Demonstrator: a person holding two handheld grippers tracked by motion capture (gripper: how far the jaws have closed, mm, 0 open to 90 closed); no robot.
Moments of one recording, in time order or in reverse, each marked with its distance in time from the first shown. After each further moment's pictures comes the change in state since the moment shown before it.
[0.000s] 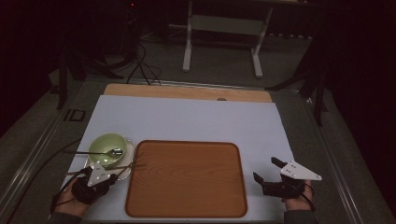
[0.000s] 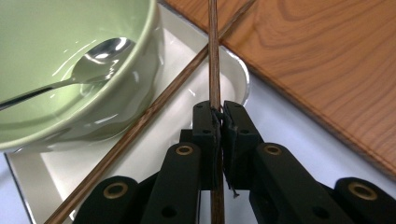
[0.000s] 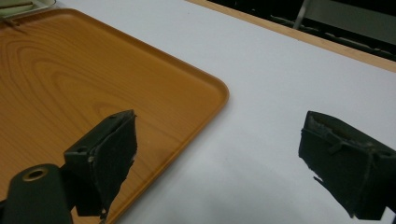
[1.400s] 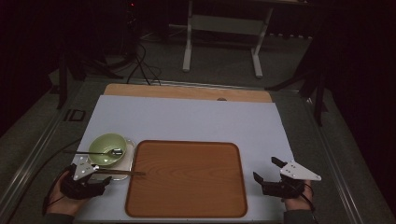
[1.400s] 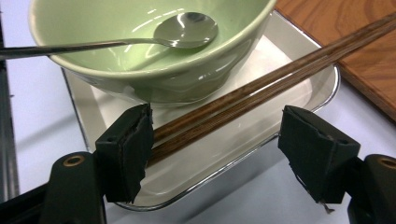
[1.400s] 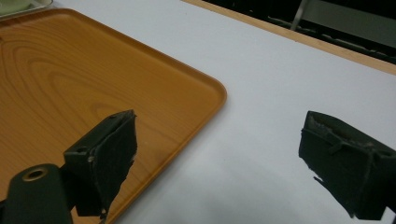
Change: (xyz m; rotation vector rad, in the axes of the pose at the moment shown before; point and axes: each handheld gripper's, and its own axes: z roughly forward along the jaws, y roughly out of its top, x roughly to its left) left arm 0.029 -0.023 0.000 -0.039 0.087 -0.192; right arm 0.000 0.000 0.001 -0.002 -0.010 -0.006
